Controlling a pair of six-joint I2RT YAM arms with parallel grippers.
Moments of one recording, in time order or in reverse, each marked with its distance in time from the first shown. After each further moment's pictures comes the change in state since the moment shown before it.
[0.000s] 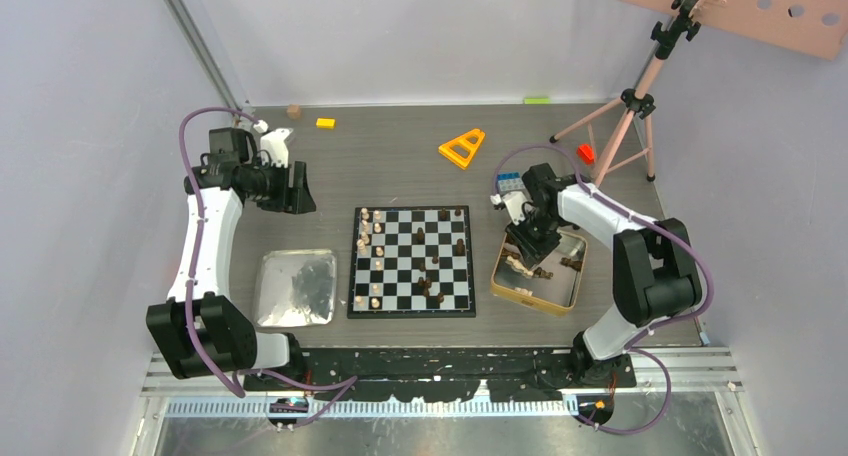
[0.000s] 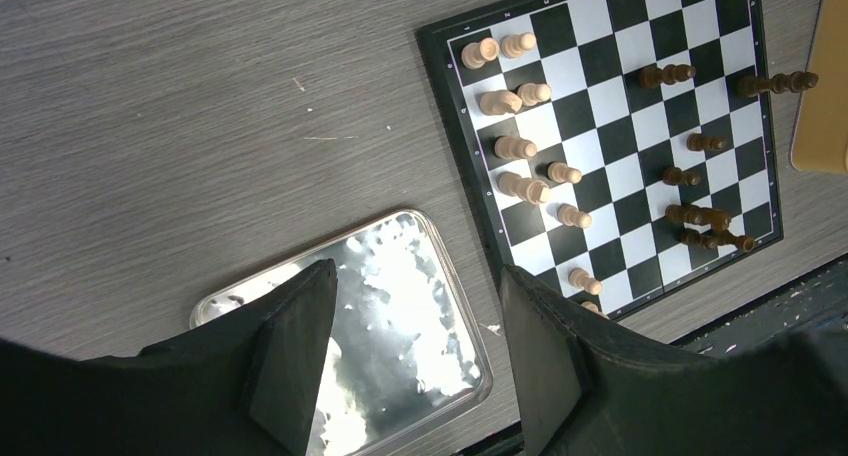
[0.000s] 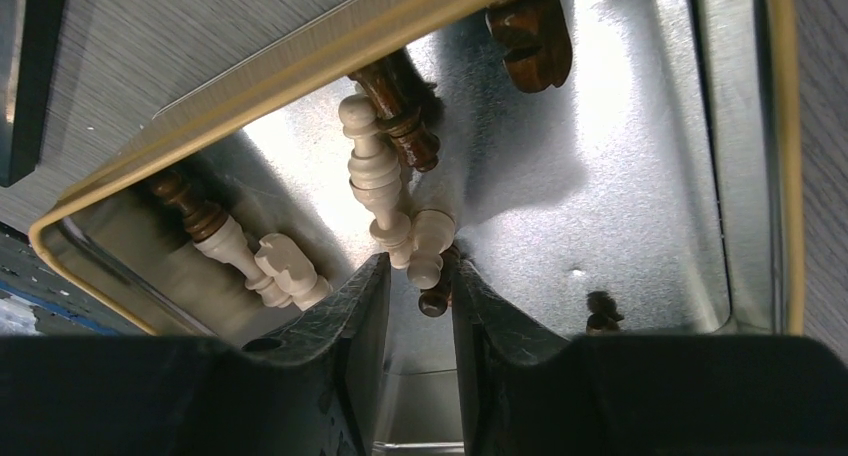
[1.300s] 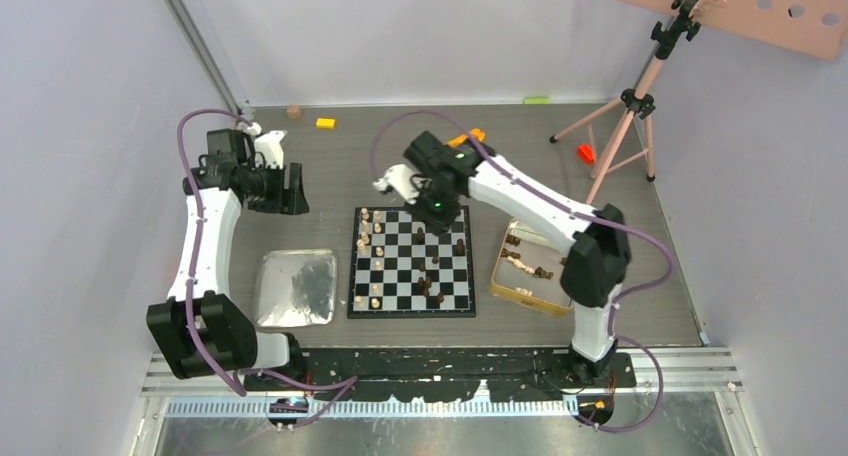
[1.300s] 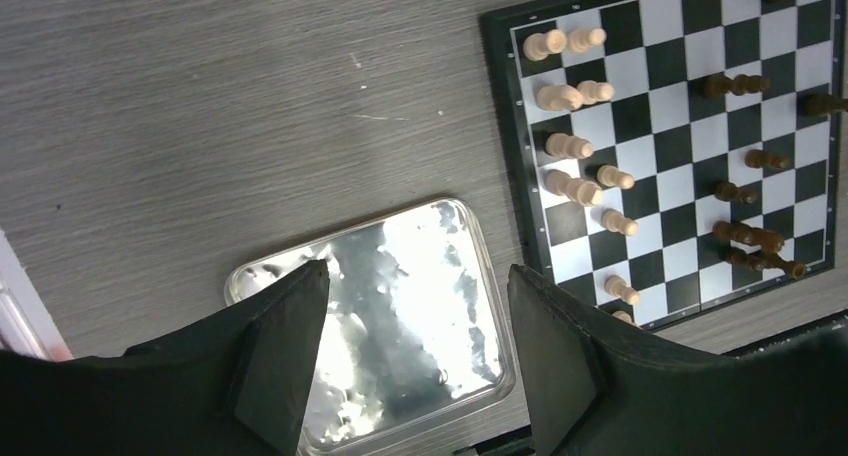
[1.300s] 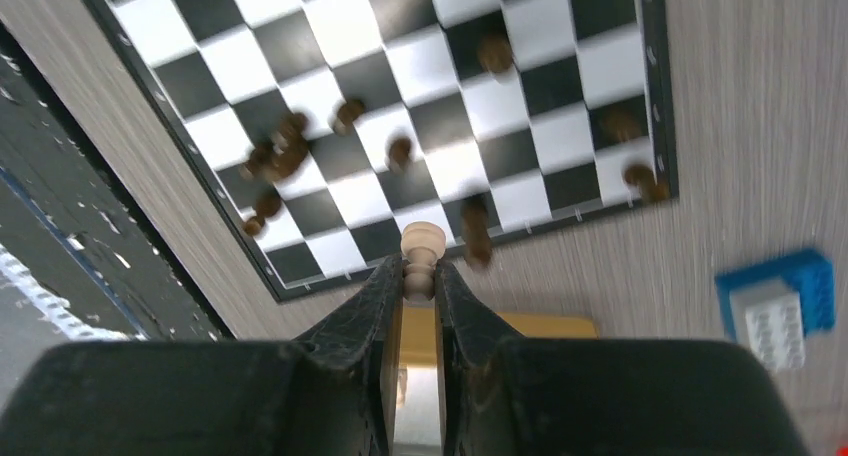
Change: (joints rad) left arm 0.007 -0.001 -0.007 0.006 -0.092 -0.018; right arm 0.495 0.229 0.706 -0.216 0.029 0.014
